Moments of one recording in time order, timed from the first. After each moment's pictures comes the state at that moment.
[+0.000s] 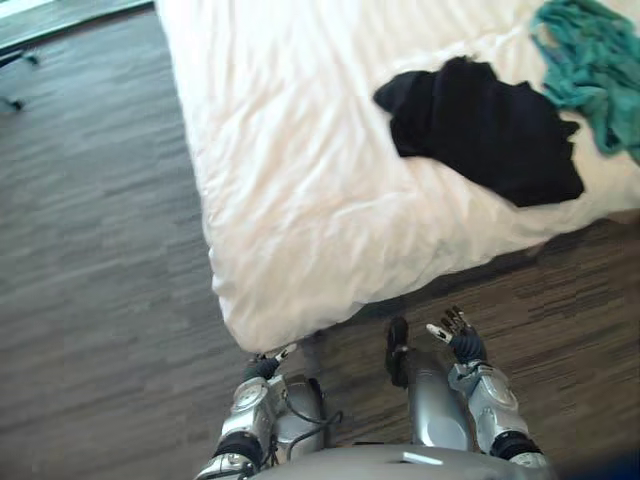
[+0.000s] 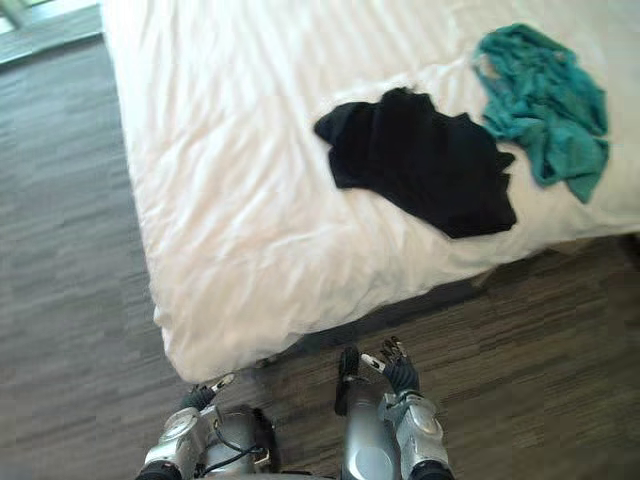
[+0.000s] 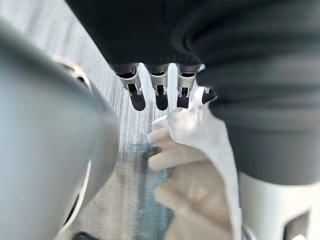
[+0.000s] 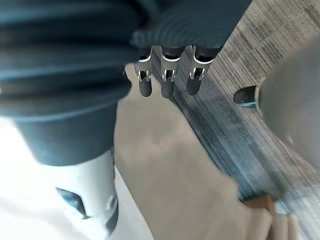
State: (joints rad) left arm -0.05 0.00 0.20 0.93 -0.20 0.03 0.17; right arm -0.03 -0.09 -0.11 0.92 0.33 -0.30 0.15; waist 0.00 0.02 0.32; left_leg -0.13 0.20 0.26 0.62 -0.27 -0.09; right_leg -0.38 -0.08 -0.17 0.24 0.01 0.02
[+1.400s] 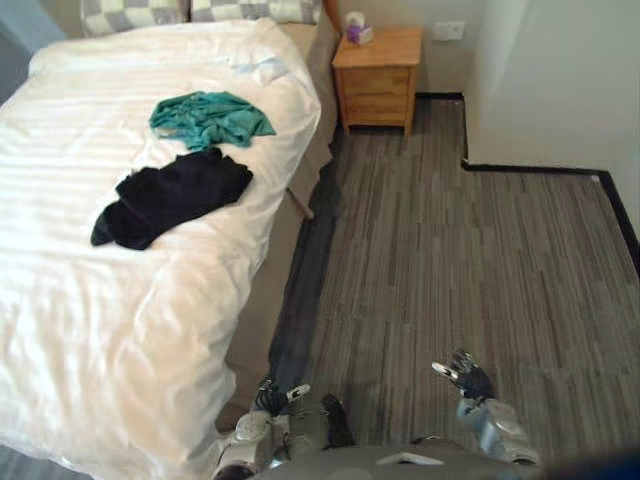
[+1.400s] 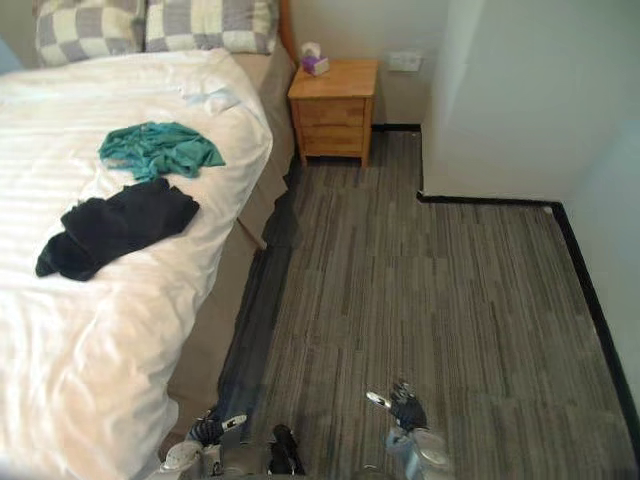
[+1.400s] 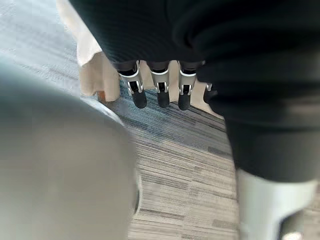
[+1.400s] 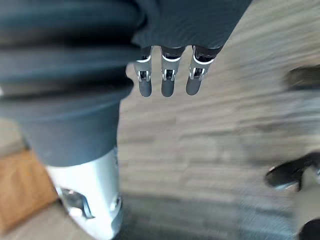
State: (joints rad) left arm 0.08 0.03 0.05 0.96 -0.15 -0.06 0.06; right arm 0.03 -0.14 -0.14 1.03 0.27 -0.17 0.11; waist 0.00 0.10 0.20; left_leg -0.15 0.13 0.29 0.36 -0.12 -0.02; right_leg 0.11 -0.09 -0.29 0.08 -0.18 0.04
